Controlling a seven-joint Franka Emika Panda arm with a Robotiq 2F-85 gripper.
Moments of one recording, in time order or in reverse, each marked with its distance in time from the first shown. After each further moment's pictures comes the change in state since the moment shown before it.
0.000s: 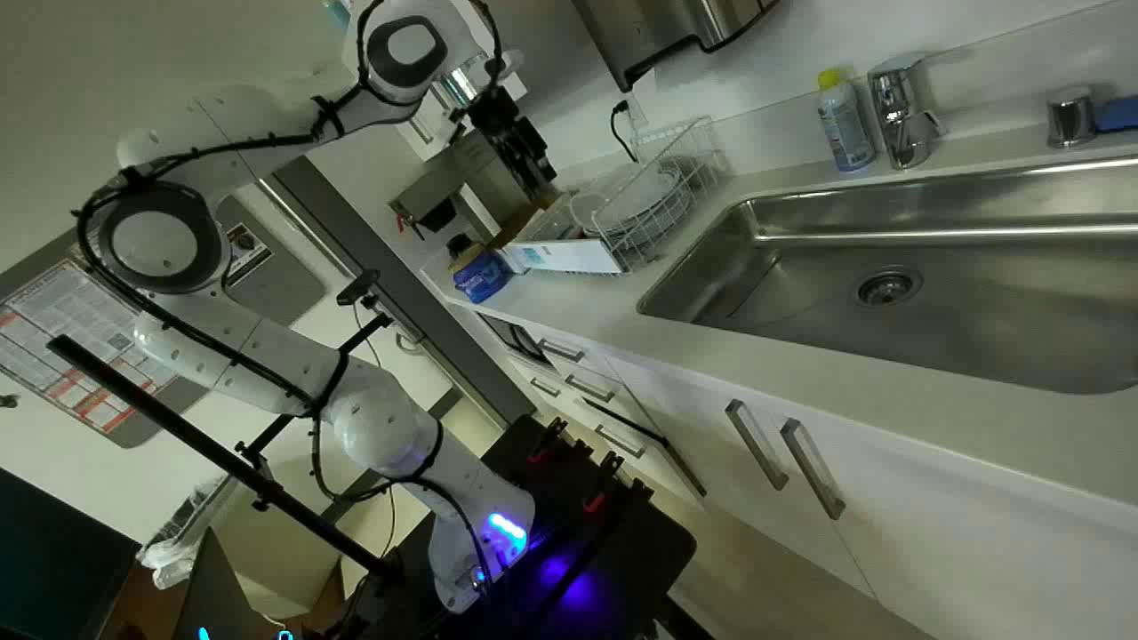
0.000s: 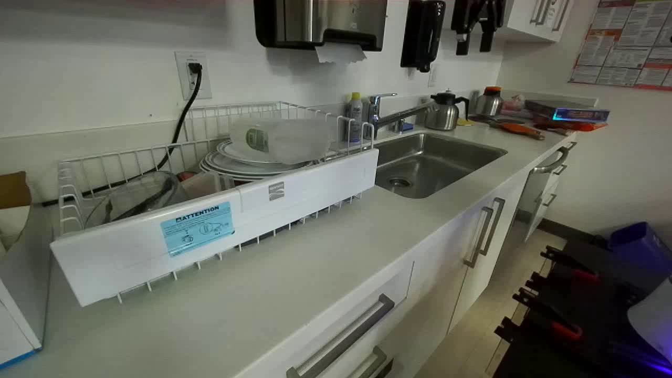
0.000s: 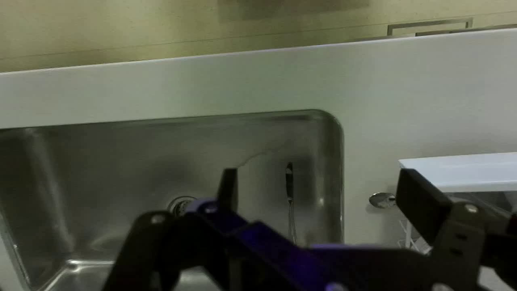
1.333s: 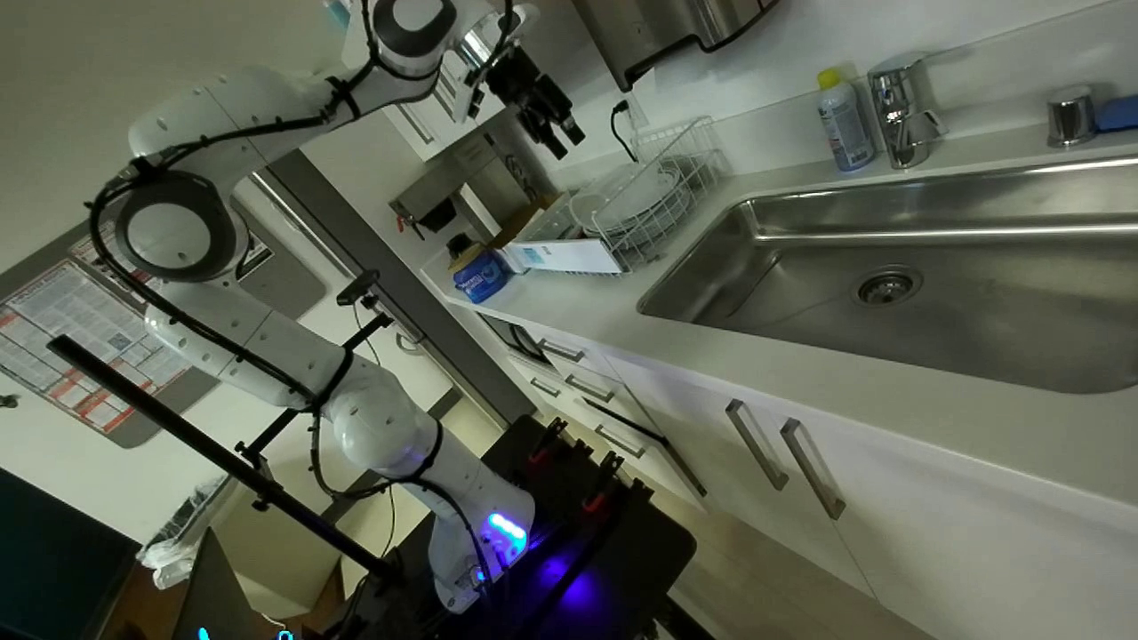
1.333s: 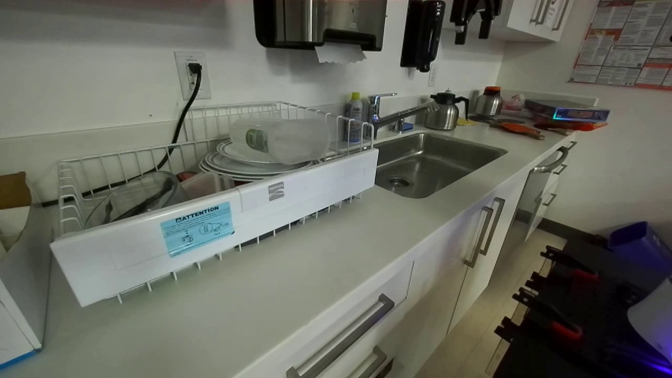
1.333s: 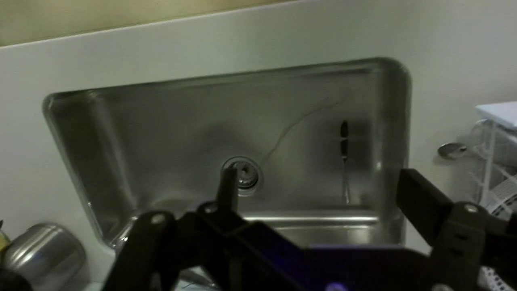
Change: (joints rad) arm -0.025 0.086 -0.080 0.131 -0.113 0.041 -0.042
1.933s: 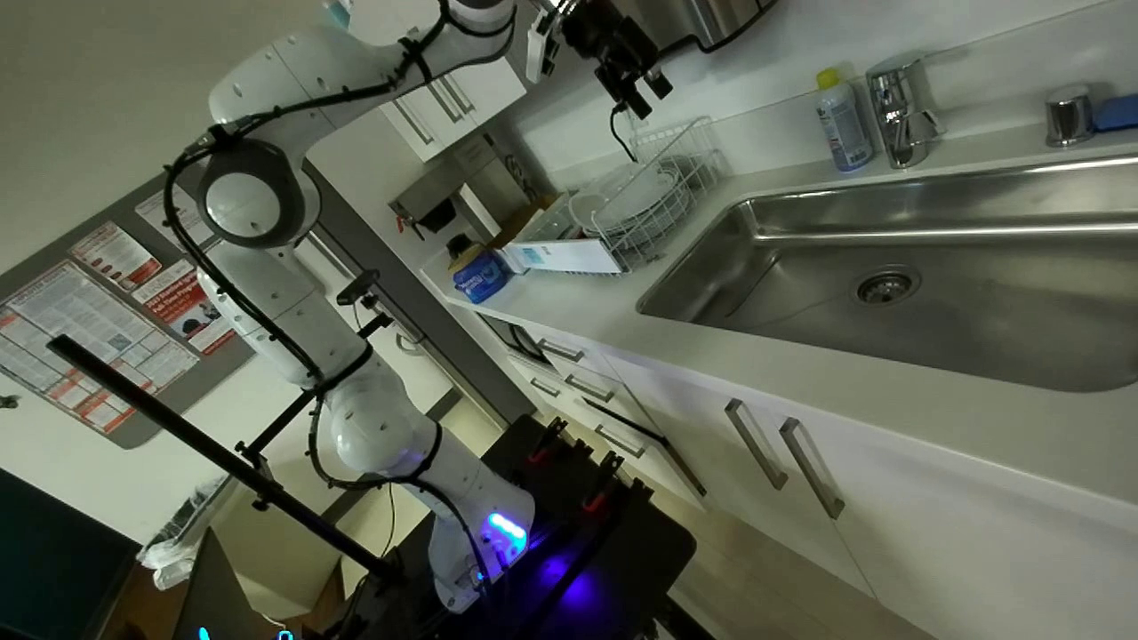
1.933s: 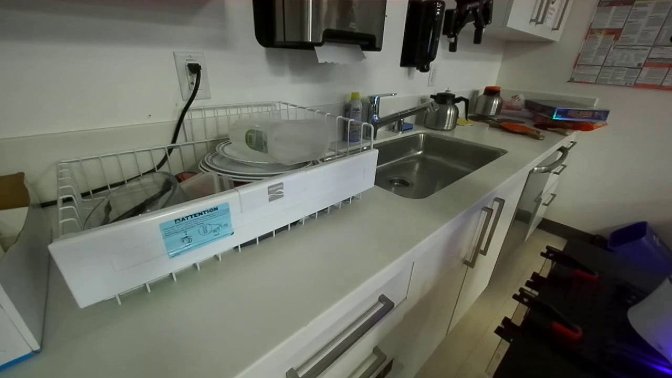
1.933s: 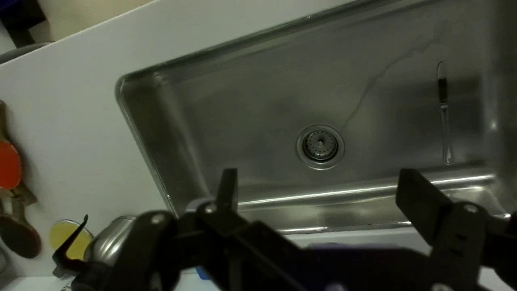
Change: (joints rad) arm -0.078 0.292 -0.104 0.299 -0.066 0.019 -0.018
